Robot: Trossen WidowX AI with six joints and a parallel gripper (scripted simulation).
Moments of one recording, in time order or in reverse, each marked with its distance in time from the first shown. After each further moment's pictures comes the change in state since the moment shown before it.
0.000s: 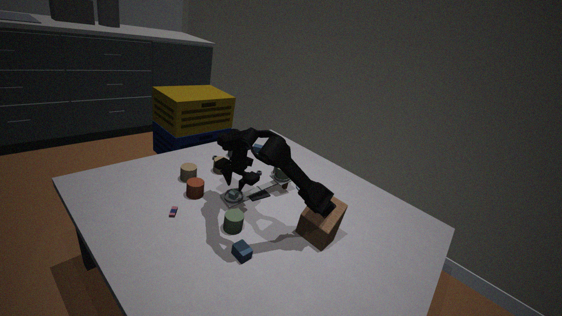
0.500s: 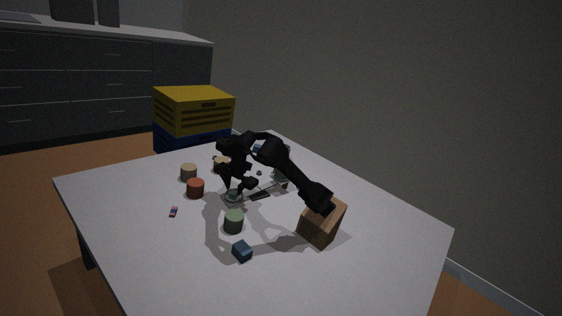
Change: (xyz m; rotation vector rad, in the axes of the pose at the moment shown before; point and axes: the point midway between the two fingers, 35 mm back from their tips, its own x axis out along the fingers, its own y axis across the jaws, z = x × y) arm 0.022 0.001 -0.001 0.000 0.004 0.003
